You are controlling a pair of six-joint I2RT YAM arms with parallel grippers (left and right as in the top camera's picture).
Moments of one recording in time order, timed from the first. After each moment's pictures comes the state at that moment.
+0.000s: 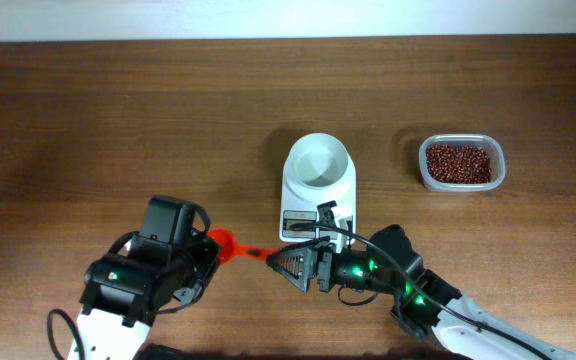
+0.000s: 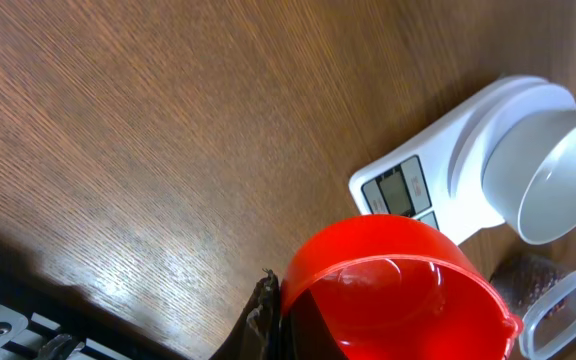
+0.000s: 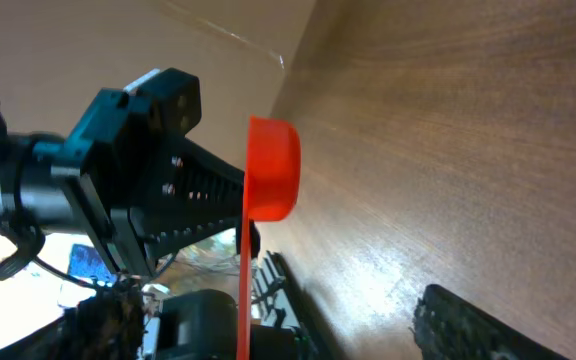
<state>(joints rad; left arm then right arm) -0.27 0.94 0.89 -1.14 0.13 -1.30 0.76 1.18 0.38 0.57 -0.56 0.99</state>
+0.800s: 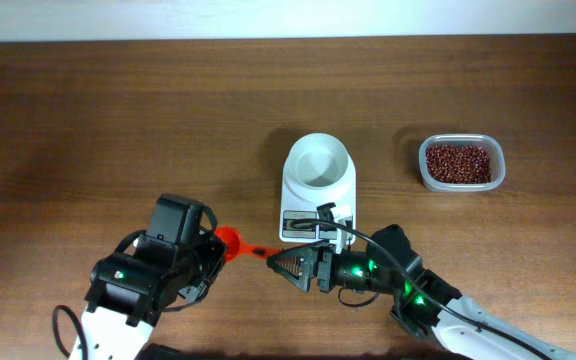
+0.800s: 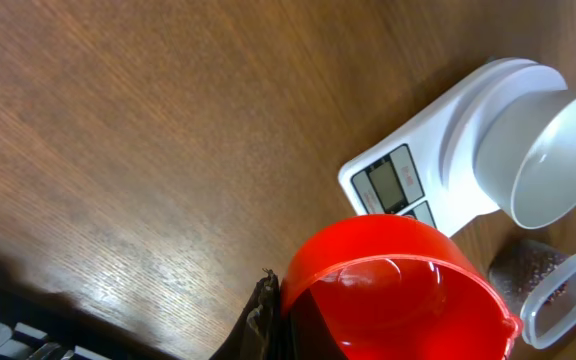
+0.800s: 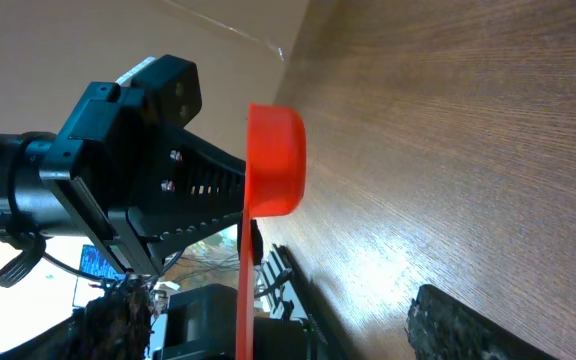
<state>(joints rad) -0.31 0.95 0.88 -1.10 0.12 -1.30 0.76 1.18 0.38 0.55 -0.58 1.02</state>
